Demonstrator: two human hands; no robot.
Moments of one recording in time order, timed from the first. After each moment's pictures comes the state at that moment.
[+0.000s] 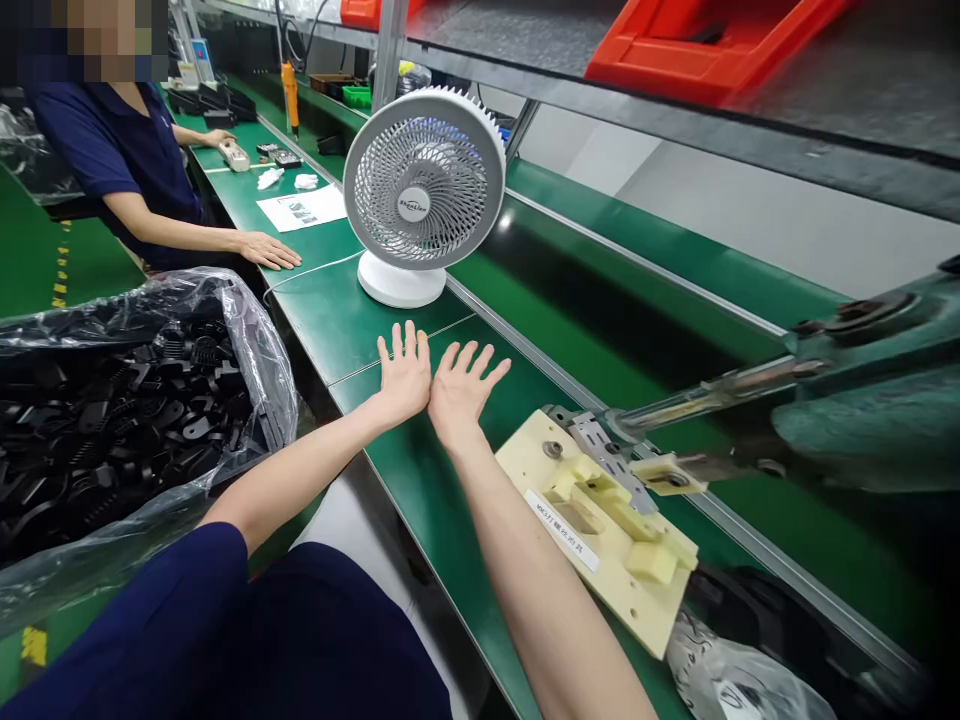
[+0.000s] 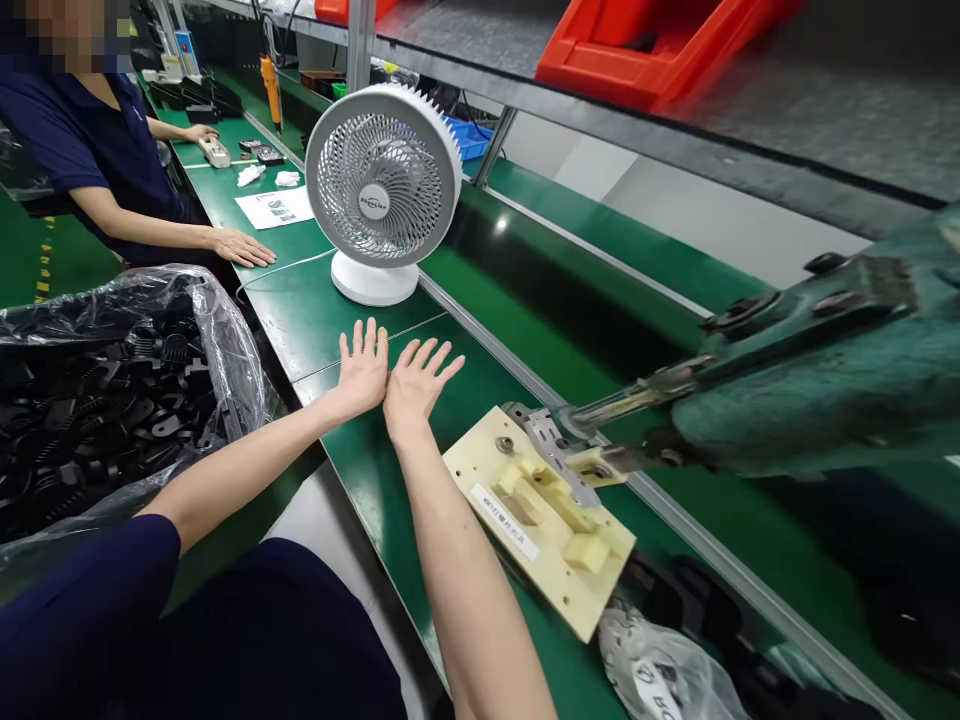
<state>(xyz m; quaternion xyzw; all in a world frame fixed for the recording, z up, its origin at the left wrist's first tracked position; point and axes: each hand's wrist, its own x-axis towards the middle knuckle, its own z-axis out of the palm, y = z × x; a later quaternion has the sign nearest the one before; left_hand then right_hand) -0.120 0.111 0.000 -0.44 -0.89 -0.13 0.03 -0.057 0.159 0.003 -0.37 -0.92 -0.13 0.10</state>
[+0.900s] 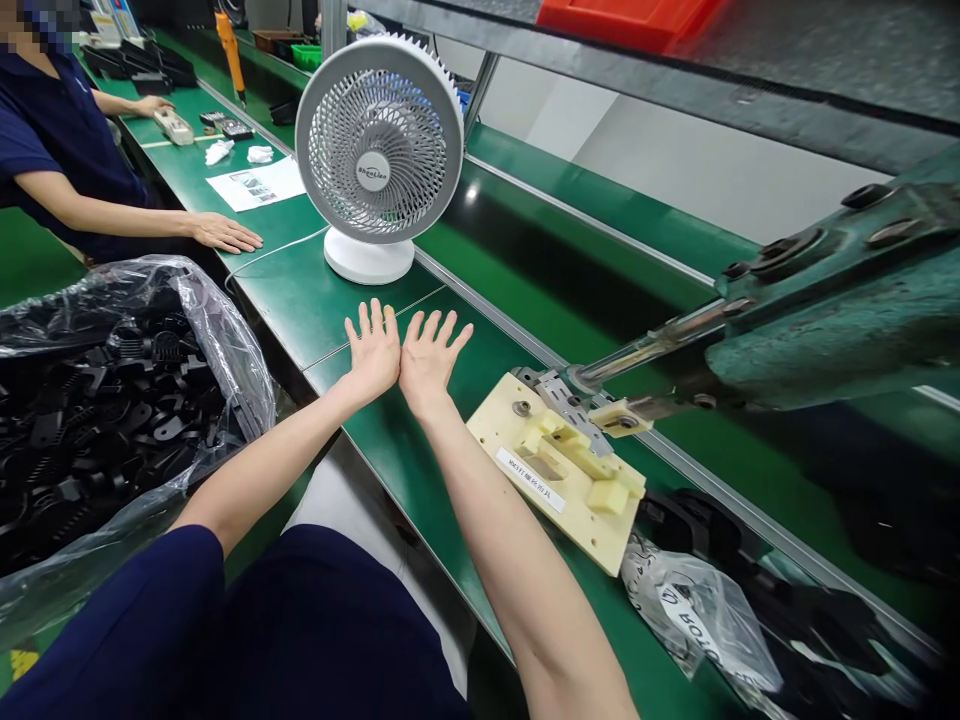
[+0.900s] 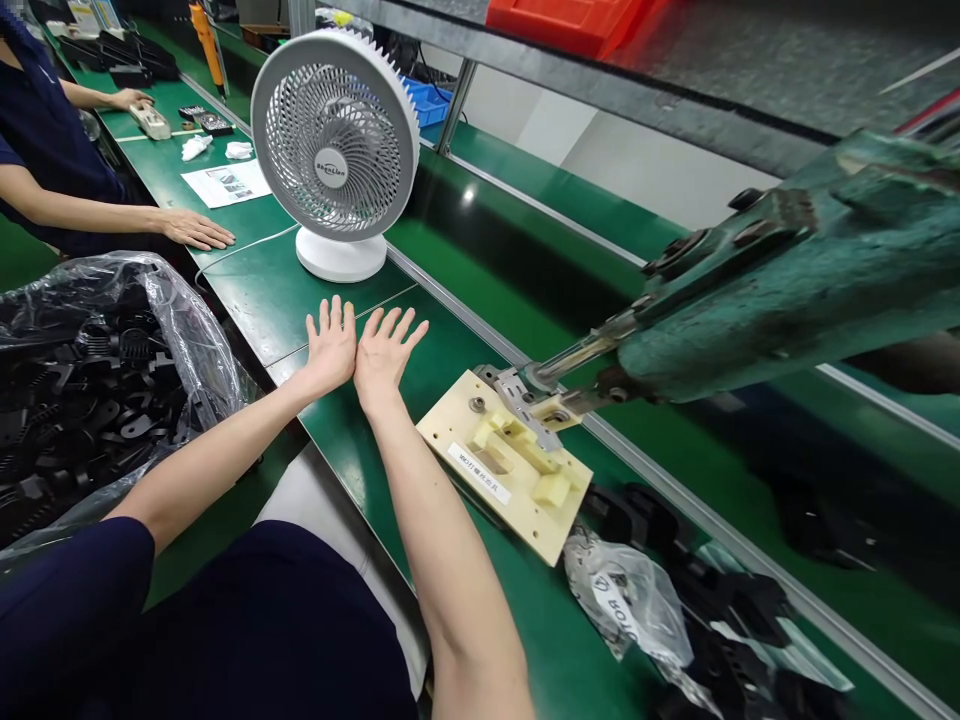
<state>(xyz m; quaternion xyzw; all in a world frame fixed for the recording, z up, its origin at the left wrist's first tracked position) -0.121 0.102 0.009 -0.43 -0.90 -0.13 -0.01 -0.063 0.153 0.001 -0.37 -0.91 -0.11 0.12</state>
